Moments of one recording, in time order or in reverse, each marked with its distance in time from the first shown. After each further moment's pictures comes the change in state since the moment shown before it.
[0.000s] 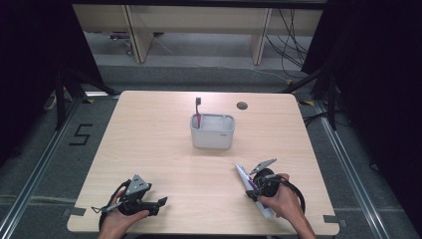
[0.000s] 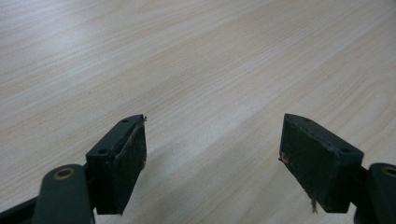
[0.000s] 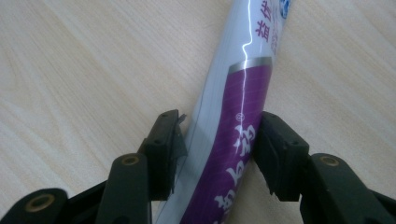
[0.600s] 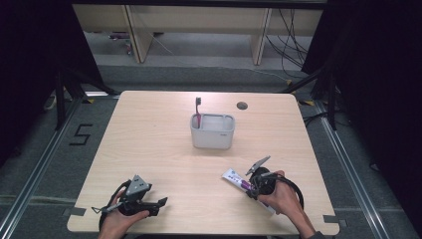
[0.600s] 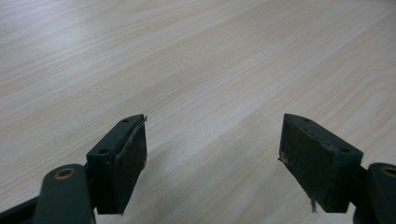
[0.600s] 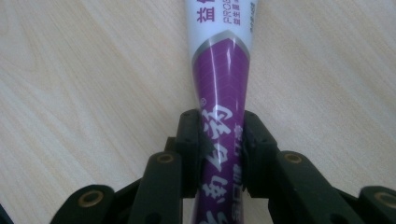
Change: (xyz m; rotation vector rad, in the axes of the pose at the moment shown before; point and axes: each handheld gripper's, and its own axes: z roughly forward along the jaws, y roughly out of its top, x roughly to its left) left arm -0.001 -0.001 0.000 0.002 -0.004 0.001; right arm 0.001 0.011 0.001 0.066 0.037 -0.094
